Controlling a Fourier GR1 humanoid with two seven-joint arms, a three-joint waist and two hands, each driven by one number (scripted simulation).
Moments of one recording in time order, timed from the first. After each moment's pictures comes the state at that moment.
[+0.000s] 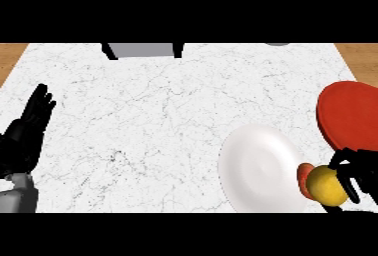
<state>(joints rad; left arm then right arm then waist) -0.11 0.26 0.18 -1.58 -0.02 0.03 0.14 0.20 -0.56 0.03 -2.07 0.79 0.19 -0.05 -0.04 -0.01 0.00</state>
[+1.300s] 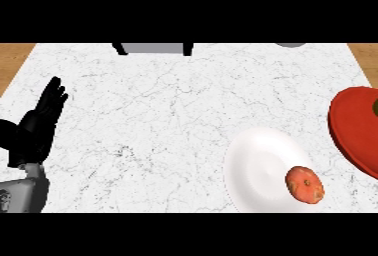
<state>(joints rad) -0.17 0.24 0.16 -1.52 -0.04 0.01 0.12 -0.24 -0.66 -0.41 -1.46 0.42 0.28 -0.20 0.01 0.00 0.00</state>
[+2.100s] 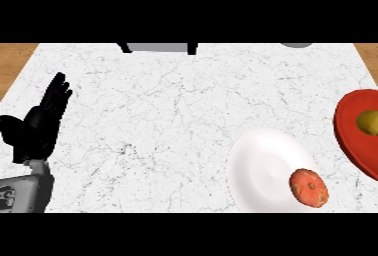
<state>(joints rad) -0.20 0.22 0.15 -1.54 -0.05 0.02 0.14 -0.53 -0.75 -0.29 -0.66 0.67 0.19 -0.45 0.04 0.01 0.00</state>
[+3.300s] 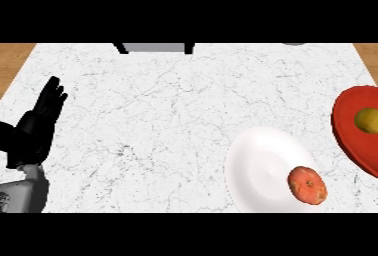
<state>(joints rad) -0.17 0.23 0.17 -1.55 -0.04 0.01 0.13 -0.55 -1.05 -0.73 -0.21 0.20 0.68 -0.50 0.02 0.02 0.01</state>
